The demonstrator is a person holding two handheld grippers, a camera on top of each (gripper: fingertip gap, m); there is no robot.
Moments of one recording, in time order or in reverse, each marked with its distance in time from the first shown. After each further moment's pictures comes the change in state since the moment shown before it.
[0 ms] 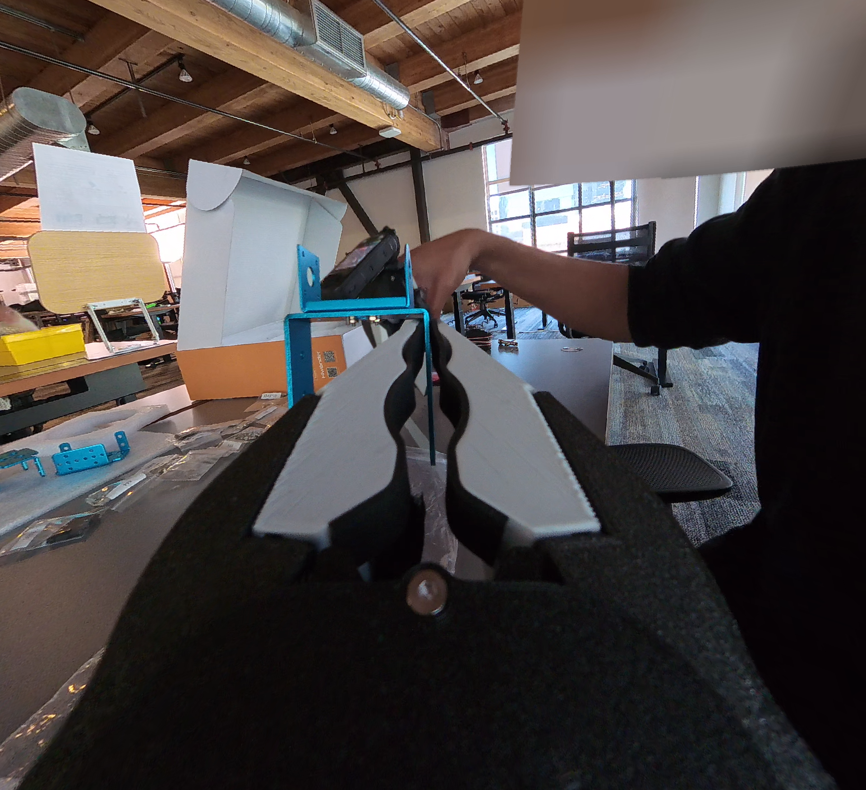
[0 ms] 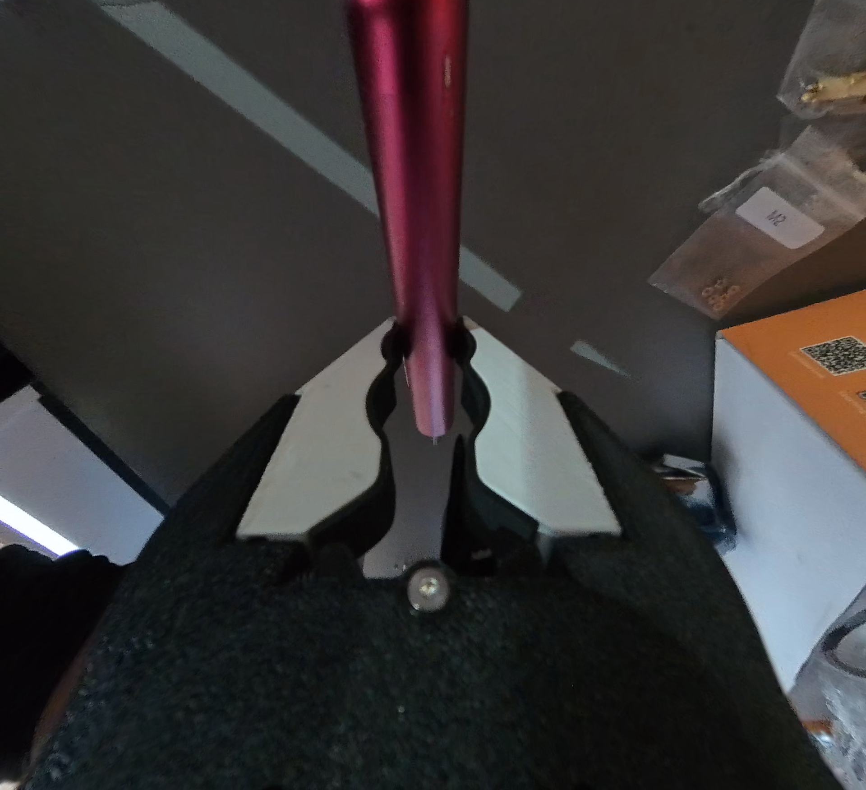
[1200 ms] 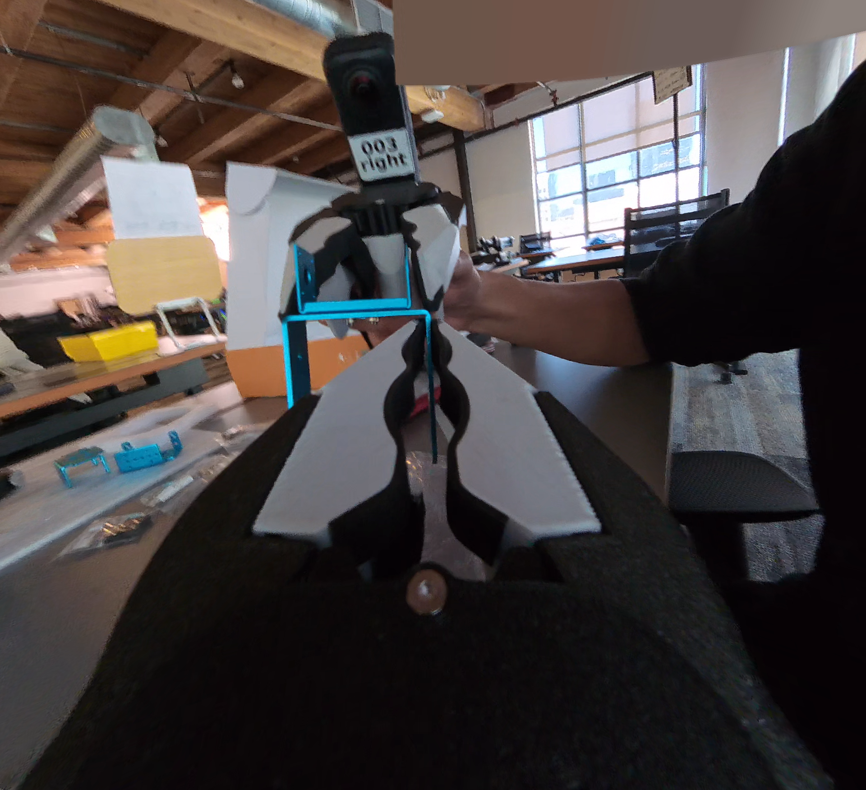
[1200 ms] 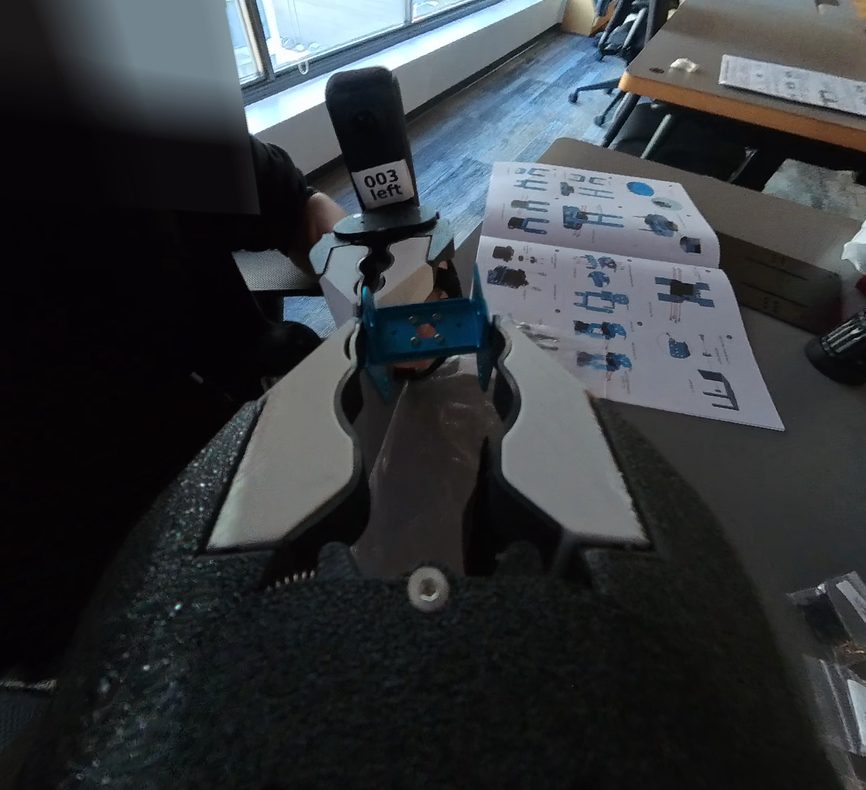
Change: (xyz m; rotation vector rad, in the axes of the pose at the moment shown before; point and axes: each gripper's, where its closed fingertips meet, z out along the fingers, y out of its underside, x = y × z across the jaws) left arm -0.009 0.006 0.024 -0.038 -0.098 0.083; right arm -0.159 -0.218 -0.165 1.241 -0.293 -0.654
